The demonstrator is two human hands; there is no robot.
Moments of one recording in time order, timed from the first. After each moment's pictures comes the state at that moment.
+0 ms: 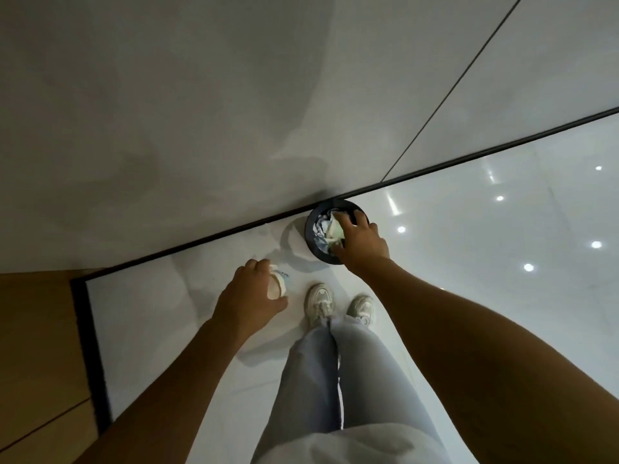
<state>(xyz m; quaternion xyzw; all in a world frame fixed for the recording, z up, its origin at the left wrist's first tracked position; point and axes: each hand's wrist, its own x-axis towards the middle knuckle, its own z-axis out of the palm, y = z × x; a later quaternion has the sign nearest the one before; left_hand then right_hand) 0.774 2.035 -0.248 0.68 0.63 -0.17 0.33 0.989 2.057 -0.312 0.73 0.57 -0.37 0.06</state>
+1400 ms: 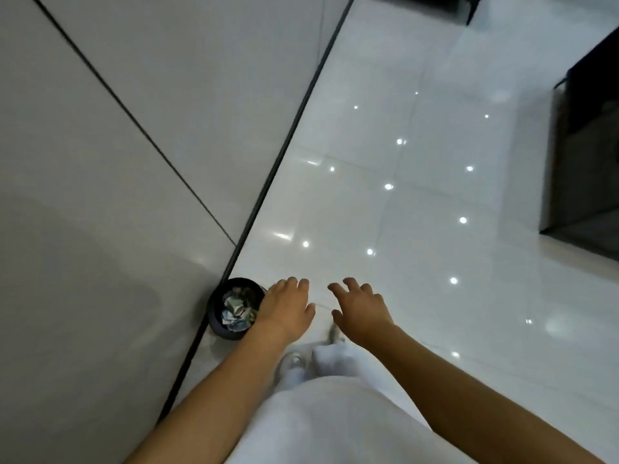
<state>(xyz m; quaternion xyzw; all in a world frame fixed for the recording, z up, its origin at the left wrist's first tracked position) 1.002 1.977 -0.148 0.95 0.08 -0.26 0.16 1.054 1.826 -0.151 0.91 0.27 -0.31 0.02</state>
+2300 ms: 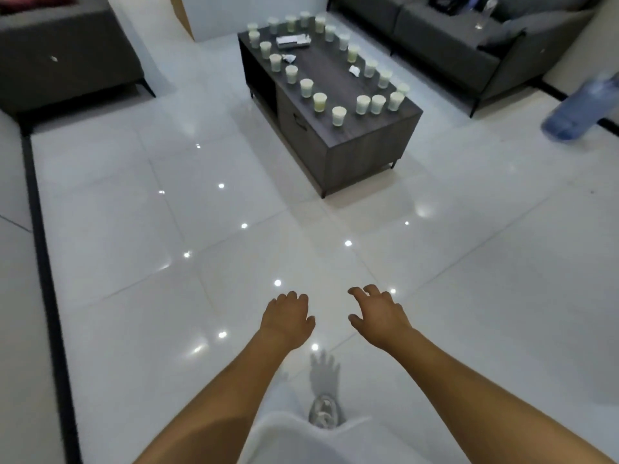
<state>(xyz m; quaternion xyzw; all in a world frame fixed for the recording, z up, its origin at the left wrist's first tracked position) 1.220 1.457 -0.093 0.90 -0.32 -0.30 0.00 1.131 1.290 -0.097 0.94 -0.20 -0.24 -0.14</state>
